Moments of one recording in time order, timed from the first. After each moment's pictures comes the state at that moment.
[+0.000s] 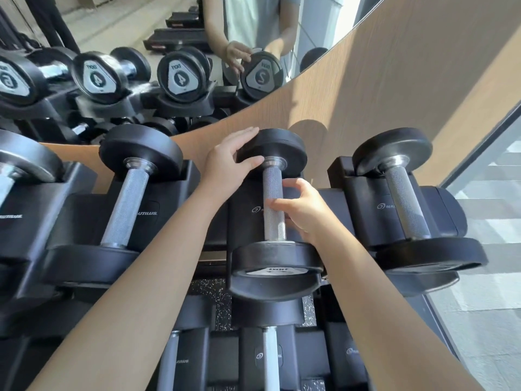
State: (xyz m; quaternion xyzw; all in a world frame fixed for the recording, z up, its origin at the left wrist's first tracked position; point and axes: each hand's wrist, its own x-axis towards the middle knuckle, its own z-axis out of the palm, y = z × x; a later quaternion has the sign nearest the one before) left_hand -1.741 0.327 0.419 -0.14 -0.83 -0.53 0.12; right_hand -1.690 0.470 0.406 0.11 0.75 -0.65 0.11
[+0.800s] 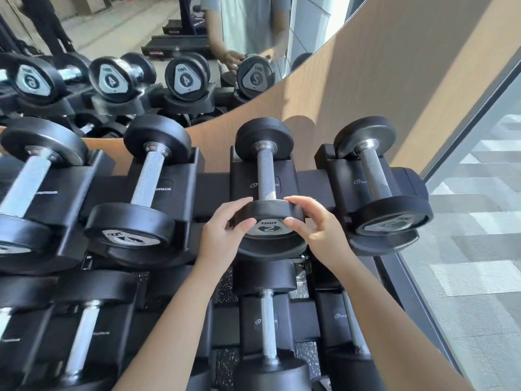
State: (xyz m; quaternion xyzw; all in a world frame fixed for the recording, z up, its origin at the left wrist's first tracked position) left_hand -1.579 0.325 0.376 -0.08 -0.79 -0.60 0.10; right_hand -1.576 0.506 0.391 -0.07 0.81 -0.58 -0.02
